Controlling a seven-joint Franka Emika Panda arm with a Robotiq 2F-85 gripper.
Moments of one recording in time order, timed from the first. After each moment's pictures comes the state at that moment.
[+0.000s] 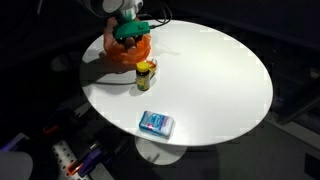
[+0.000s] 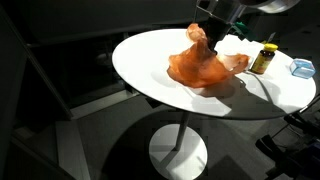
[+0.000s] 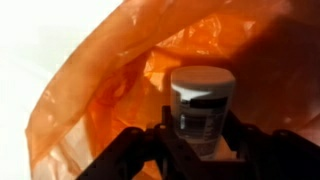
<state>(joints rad) -0.01 0.40 0.26 -2.17 0.19 2.77 -0.96</state>
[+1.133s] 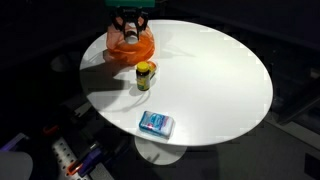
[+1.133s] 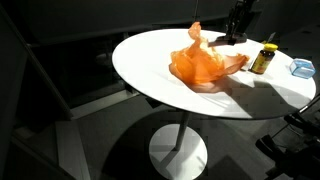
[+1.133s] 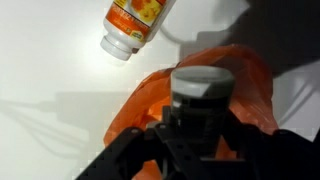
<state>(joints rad) -0.01 0.13 0.13 -2.18 0.07 2.30 -0.75</state>
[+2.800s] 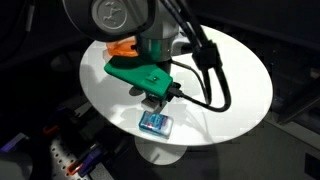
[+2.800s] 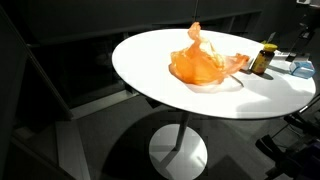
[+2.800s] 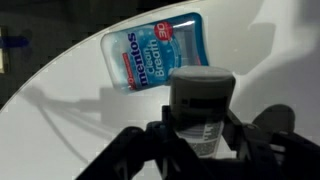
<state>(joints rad) -0.19 0.02 -0.19 -2.55 -0.04 2.54 -0.52</state>
